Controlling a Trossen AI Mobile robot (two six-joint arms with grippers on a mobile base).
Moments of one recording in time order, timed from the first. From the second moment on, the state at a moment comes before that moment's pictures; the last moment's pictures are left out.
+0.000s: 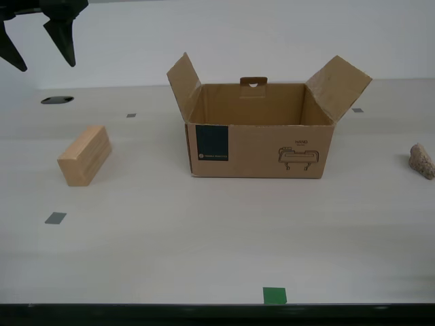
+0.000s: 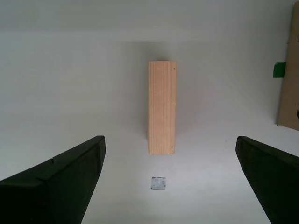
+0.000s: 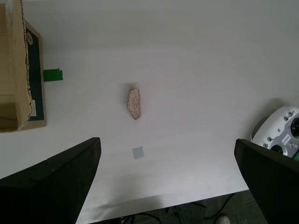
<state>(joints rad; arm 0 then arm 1) 0.00 1.21 1.42 -1.40 0.20 0.10 -0.12 1.57 1.31 -1.05 0.03 -0.10</state>
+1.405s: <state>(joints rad) -0.01 1.21 1.11 -1.18 0.13 0.09 -0.14 1.57 1.16 -0.94 0.01 -0.12</state>
